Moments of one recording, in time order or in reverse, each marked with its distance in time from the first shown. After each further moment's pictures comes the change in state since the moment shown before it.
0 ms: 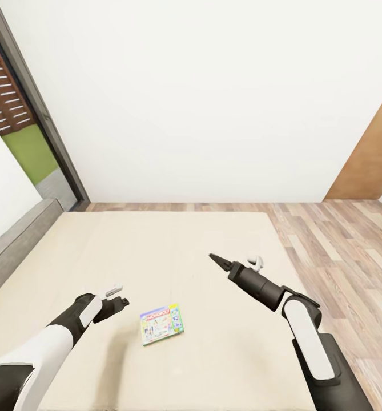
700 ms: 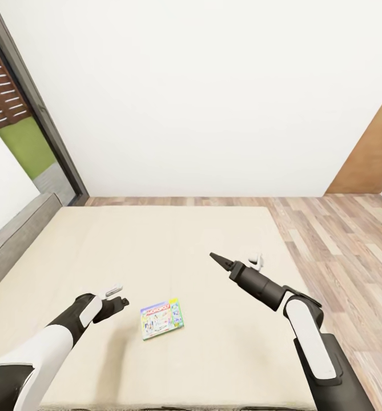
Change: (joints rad) left arm 0.000 0.000 -0.001 0.001 0.000 -0.001 0.000; right arm 0.000 -0.001 -0.014 0.000 -0.007 0.015 0.056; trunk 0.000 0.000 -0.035
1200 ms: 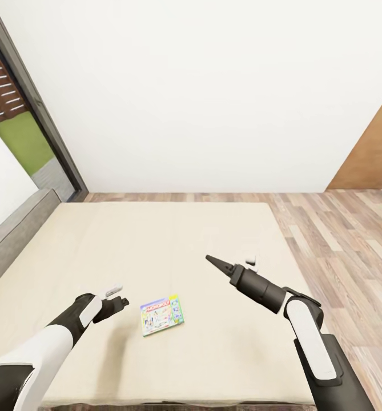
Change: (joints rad) left arm 0.000 0.000 0.002 -0.001 0.000 0.000 0.000; right arm 0.002 0.000 -0.003 0.000 0.001 0.069 0.197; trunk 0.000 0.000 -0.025
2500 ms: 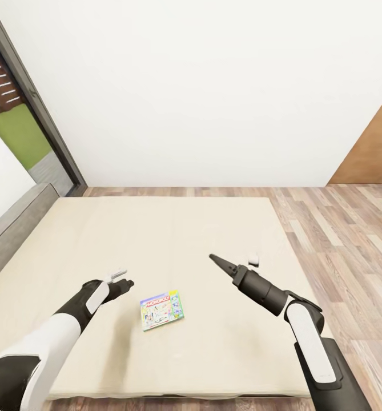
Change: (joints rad) left arm -0.043 -0.032 -0.005 -0.068 0.013 -0.067 0.034; right arm 0.017 0.013 -0.026 0.021 0.011 -0.056 0.045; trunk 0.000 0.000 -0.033
